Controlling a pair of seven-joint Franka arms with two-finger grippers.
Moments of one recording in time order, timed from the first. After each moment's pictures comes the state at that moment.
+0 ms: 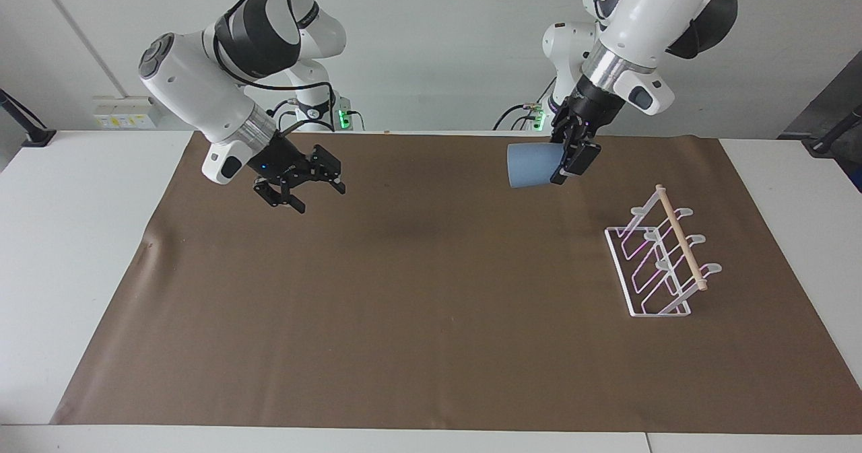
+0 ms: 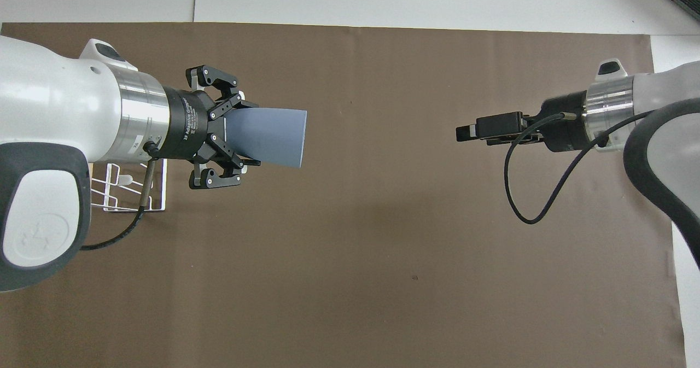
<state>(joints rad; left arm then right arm) -0.19 0.00 -0.18 -1.62 -0.15 1.85 -1.74 0.10 0.07 0.00 -1.76 0.37 1.90 -0.17</state>
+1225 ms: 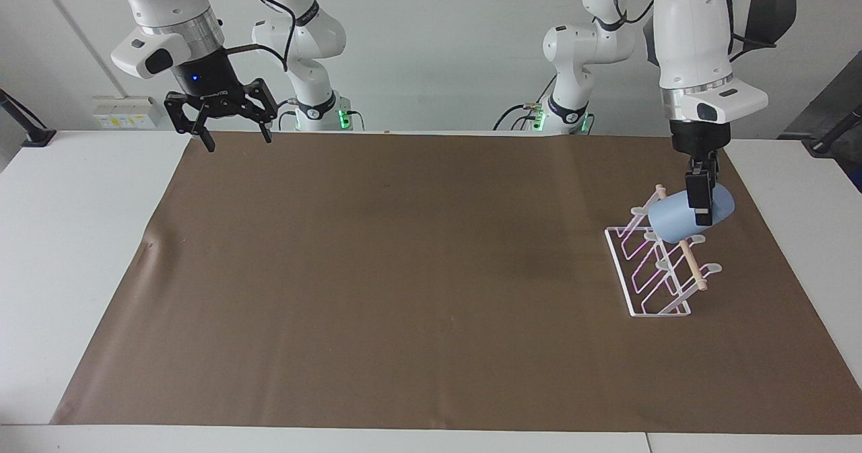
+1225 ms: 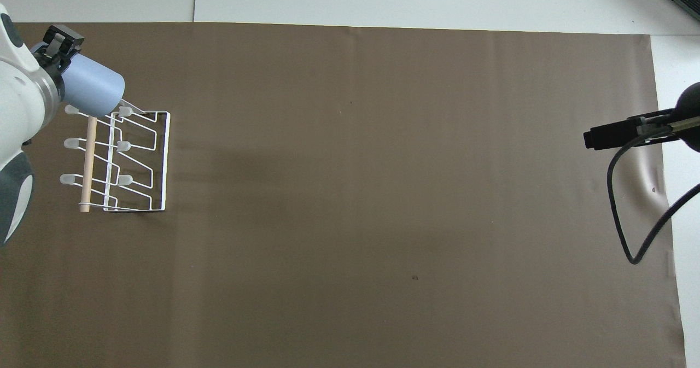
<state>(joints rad) 0.01 -0.05 -0.17 -1.85 0.56 2.29 -1.33 0.06 -0.01 -0.02 -1.48 0.04 1.57 -0.11</state>
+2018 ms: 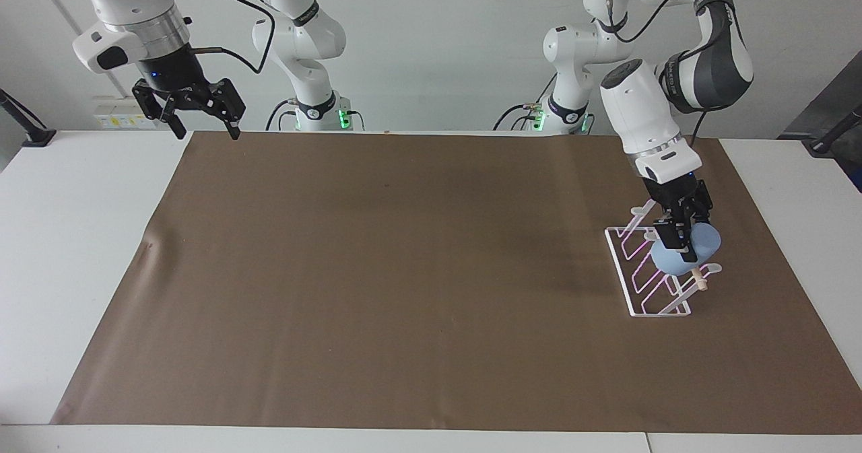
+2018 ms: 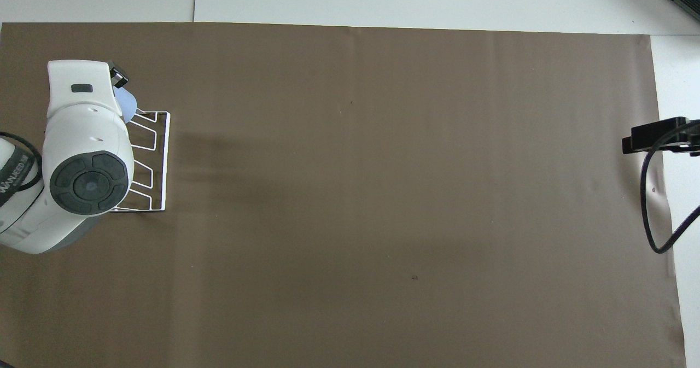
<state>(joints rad) 0.02 0.04 -0.19 -2.02 1.04 2.43 -1.62 -0.02 -0.02 -0.02 -1.50 0.03 1.53 0.01</state>
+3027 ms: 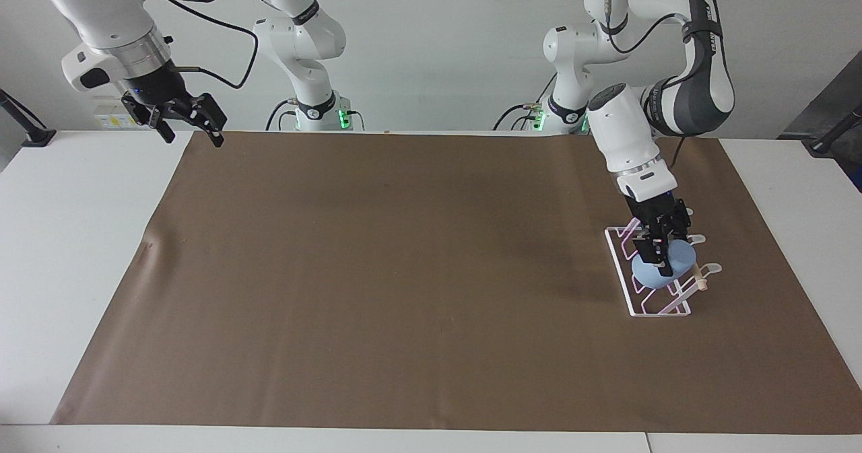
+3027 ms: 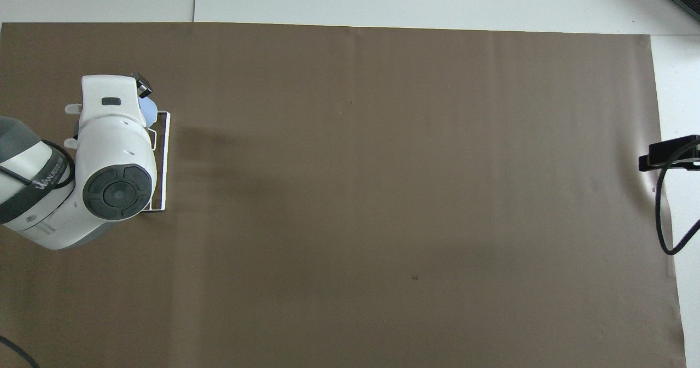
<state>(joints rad) 0.02 0.09 -0.19 -2.07 1.14 2.50 -1.70 -0.03 -0.06 -0.10 -1.63 0.02 1.56 0.01</state>
